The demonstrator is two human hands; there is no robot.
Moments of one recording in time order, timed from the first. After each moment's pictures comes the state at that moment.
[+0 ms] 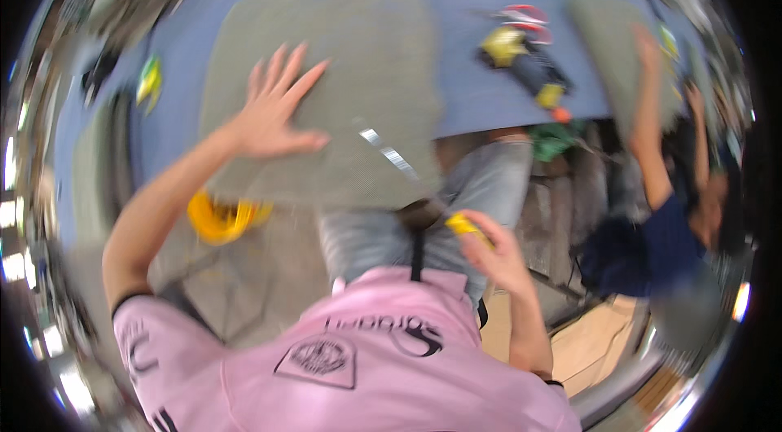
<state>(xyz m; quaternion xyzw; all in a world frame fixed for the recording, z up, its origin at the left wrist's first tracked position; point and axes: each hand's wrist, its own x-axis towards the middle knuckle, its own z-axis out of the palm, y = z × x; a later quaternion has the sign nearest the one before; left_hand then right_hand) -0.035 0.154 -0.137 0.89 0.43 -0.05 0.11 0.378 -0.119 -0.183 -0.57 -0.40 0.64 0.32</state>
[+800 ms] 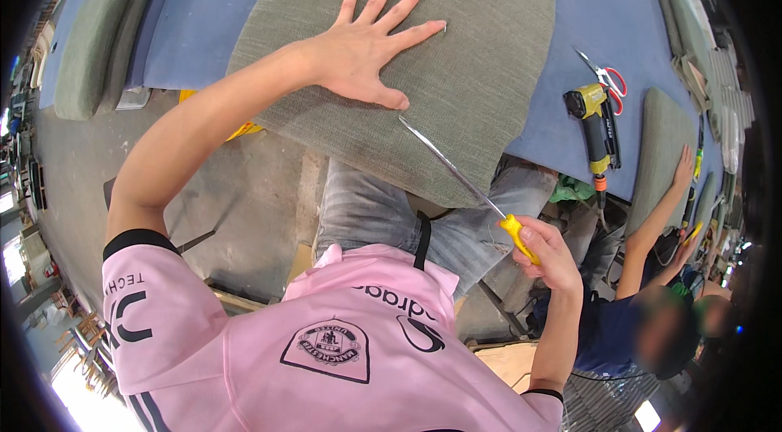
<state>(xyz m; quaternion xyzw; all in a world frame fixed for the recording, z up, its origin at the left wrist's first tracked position) -0.047 0.138 -0.175 0.87 0.49 0.01 0.08 0.414 0.002 -0.130 -0.57 -0.36 0.73 0.06</state>
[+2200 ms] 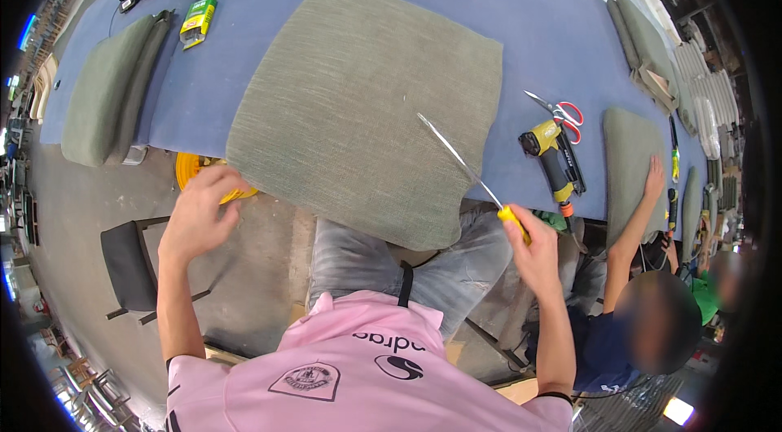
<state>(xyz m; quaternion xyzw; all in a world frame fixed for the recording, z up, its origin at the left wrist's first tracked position) -0.147 -0.041 -0.083 0.70 0.67 0.09 0.23 0.404 0.039 -0.128 -0.56 -0.75 0.27 0.21</state>
